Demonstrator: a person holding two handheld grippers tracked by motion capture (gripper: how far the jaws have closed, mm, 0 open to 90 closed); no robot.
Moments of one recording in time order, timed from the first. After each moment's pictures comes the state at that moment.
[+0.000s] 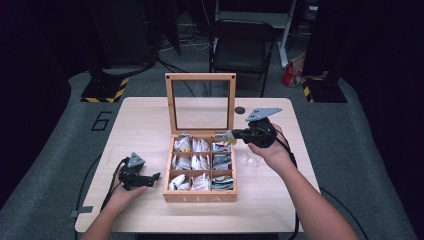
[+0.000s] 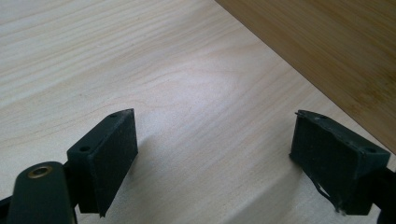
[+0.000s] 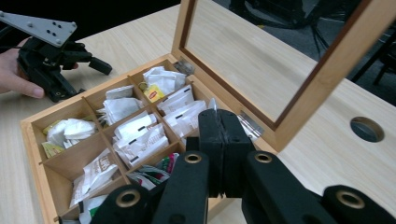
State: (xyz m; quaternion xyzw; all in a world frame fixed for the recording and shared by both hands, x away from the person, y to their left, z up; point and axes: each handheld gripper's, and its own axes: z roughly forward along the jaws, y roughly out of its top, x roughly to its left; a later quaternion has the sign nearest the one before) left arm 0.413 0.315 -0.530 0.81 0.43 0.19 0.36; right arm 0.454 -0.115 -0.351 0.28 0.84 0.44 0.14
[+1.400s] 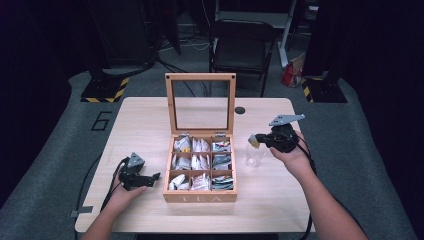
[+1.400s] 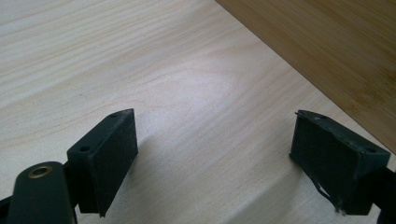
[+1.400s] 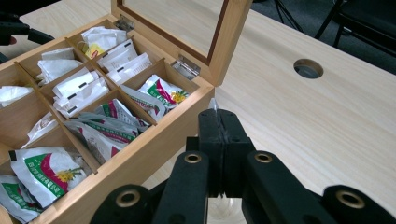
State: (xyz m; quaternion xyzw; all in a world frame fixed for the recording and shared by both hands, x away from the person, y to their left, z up) left arm 0.413 0.315 -0.530 0.81 0.43 0.19 0.36; right arm 0.454 -0.179 -0.379 0.35 0.83 0.40 0.16
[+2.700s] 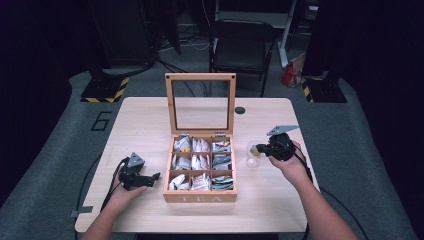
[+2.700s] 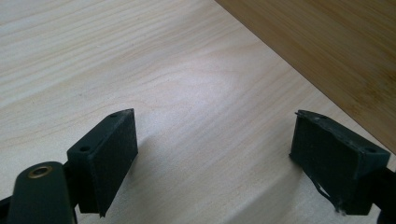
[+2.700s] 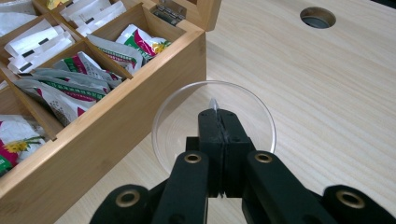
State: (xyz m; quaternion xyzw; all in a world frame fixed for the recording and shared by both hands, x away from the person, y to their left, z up) left arm 0.413 0.315 -0.530 0.81 0.43 0.19 0.36; right arm 0.459 -0.184 -0.426 0.38 0.84 0.37 0.14
